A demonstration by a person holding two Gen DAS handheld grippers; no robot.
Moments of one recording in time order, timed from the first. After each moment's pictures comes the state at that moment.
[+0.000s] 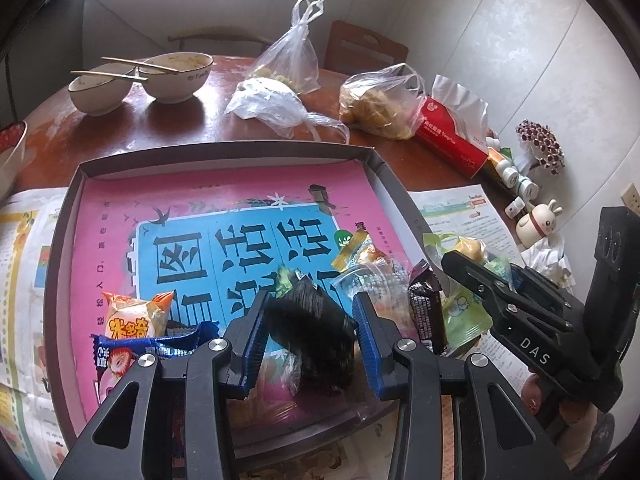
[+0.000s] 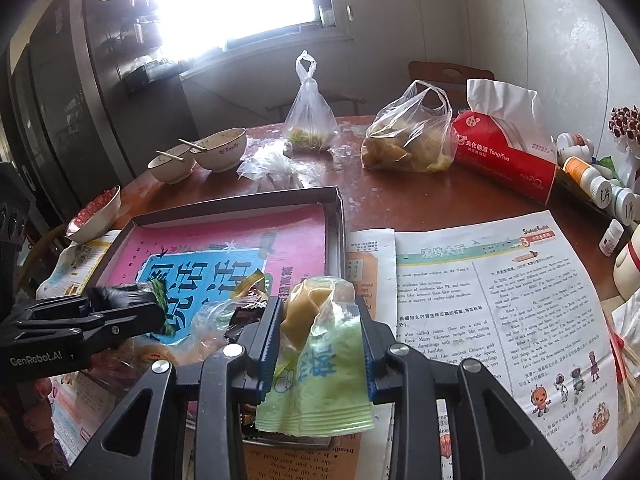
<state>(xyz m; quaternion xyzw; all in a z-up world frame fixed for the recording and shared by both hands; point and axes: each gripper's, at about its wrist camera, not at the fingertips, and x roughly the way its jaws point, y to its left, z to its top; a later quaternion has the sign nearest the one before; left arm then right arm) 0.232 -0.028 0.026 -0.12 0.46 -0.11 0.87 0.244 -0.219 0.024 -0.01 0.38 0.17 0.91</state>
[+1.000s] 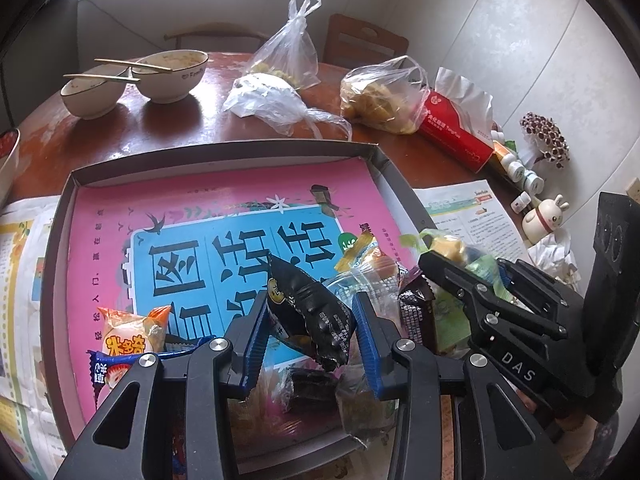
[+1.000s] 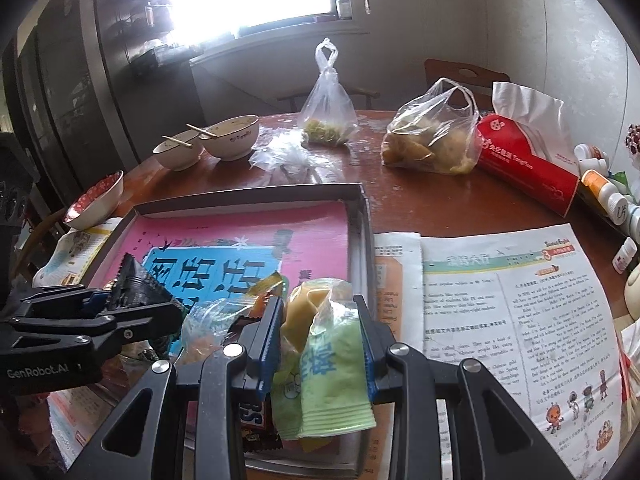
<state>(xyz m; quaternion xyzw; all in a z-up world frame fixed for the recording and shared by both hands) 0.243 -0.031 0.022 -0.11 0.47 -0.11 0.87 0.253 -0.195 0.017 -0.03 0.38 0.19 0.90</state>
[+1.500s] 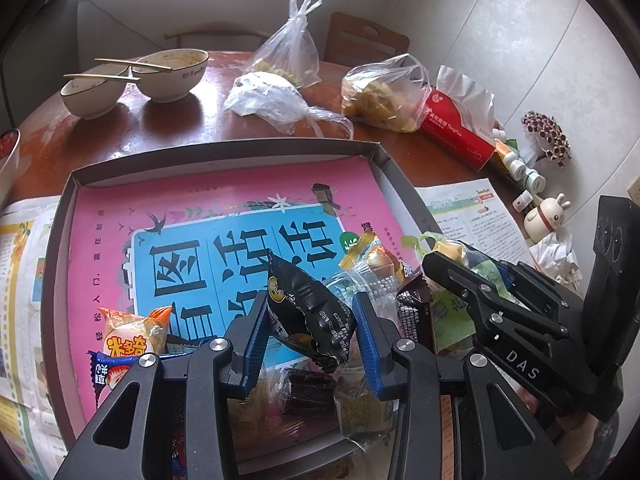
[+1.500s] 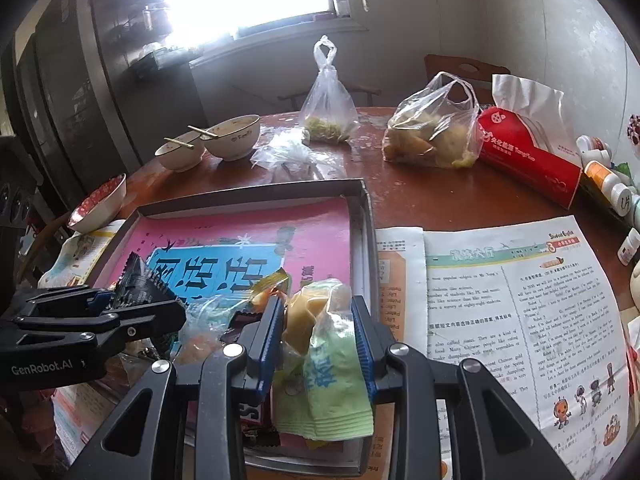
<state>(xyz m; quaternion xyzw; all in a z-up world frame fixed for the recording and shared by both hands) 0.244 -0.032 0.021 -0.11 0.47 -0.10 0.87 0.254 -0.201 0.015 -0.01 0.39 0.19 0.90</state>
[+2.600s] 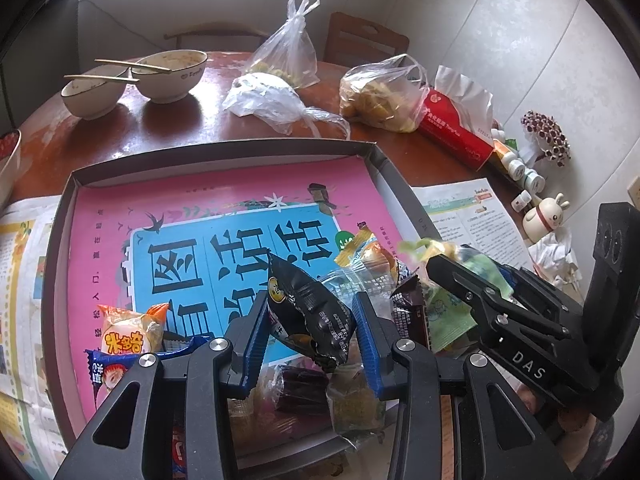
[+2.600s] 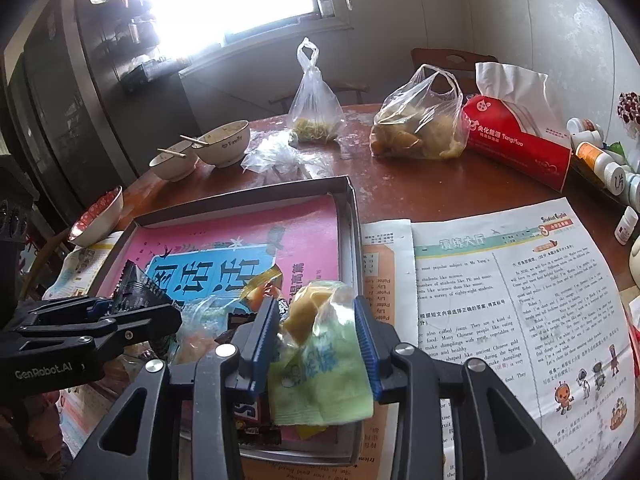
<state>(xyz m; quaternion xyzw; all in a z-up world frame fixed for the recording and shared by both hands) 0.241 -0.033 0.023 -0.11 0.47 -0.10 0.87 0.248 -0.211 0.016 0.01 0.39 0.18 0.91</state>
